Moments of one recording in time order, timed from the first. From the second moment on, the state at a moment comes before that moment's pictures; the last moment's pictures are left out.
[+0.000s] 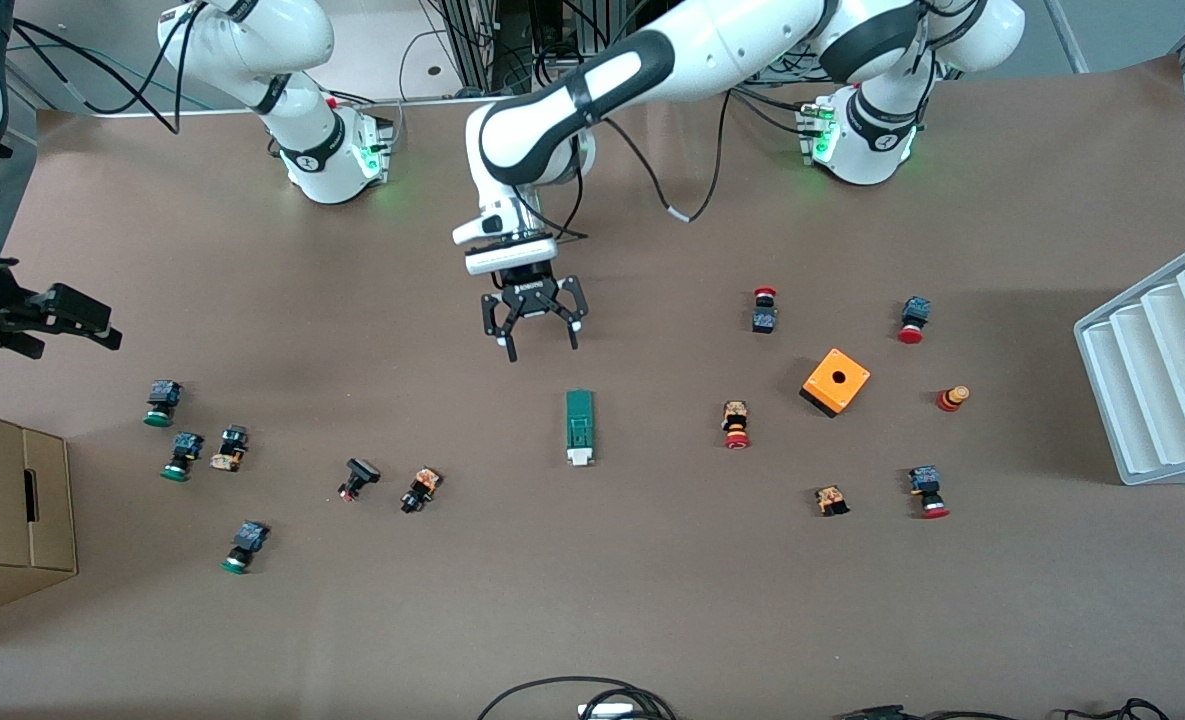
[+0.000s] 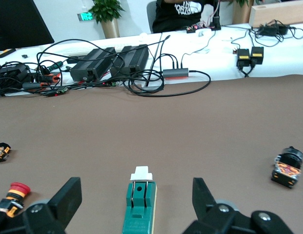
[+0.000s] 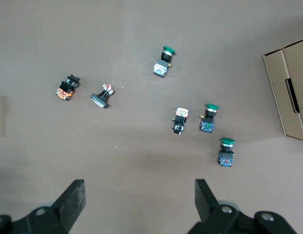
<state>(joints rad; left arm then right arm) -0.77 0.75 -0.51 -1.49 1.50 1.82 -1.92 0.07 -0.04 -0.20 -1.73 0.07 1.73 -0.17</state>
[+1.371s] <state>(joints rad) -0.58 0.28 -0.50 -1.48 0.78 1.89 -1.03 0.07 -0.03 -0.20 -1.72 0.07 1.74 -0.17</state>
